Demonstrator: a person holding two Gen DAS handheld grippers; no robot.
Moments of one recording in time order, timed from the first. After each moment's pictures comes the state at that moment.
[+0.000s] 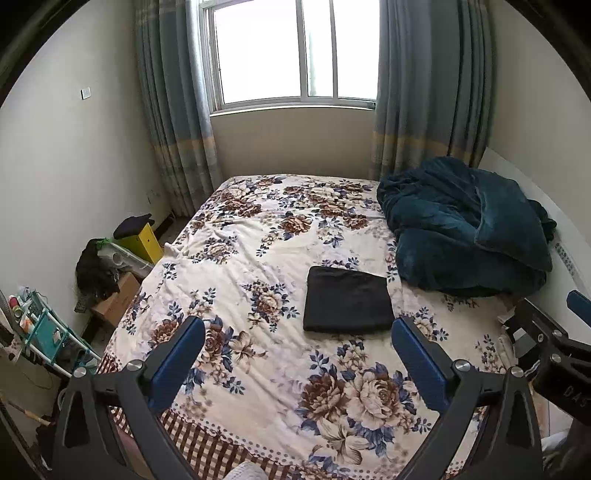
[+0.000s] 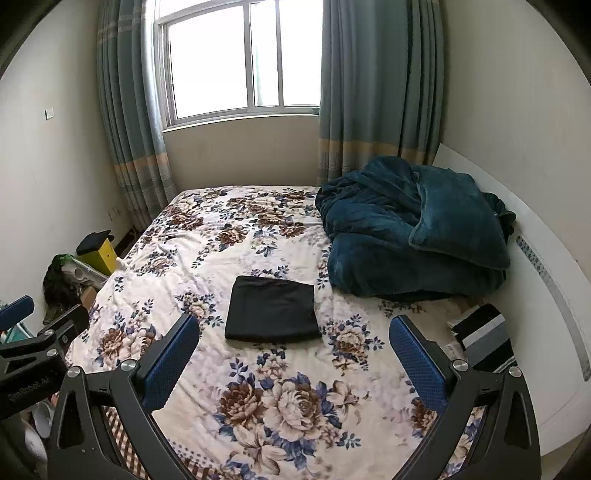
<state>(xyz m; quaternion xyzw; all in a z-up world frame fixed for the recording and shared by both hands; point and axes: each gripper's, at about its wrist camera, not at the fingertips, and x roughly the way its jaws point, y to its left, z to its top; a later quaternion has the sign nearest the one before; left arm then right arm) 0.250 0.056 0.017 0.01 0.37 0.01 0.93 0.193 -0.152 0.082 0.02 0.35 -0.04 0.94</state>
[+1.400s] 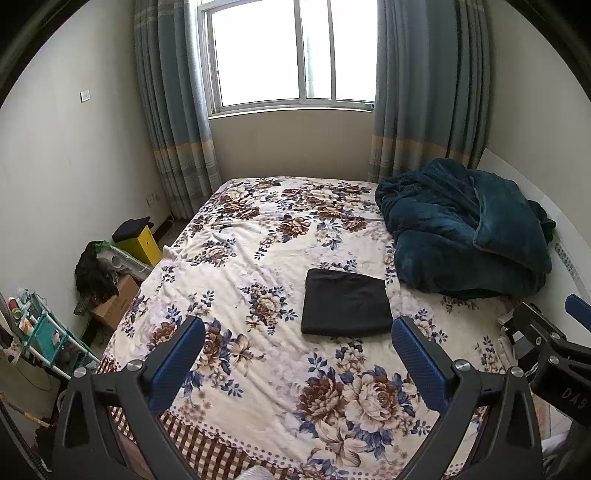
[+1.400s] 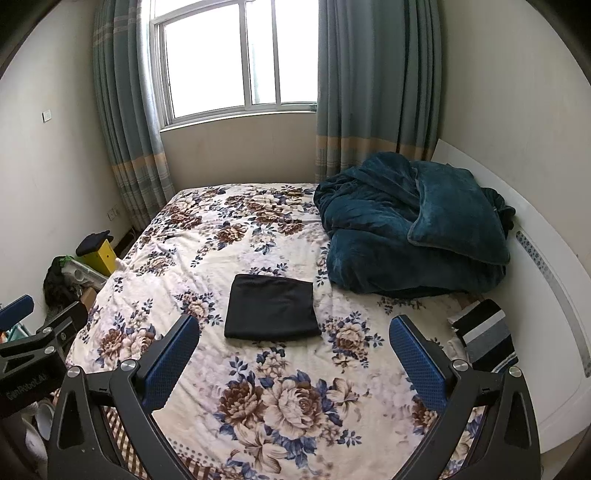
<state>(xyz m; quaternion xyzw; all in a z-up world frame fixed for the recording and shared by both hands) 0.254 0.052 0.022 0.02 0.36 0.01 0.93 0.190 -0.154 0.079 0.02 0.35 -0.04 0.94</state>
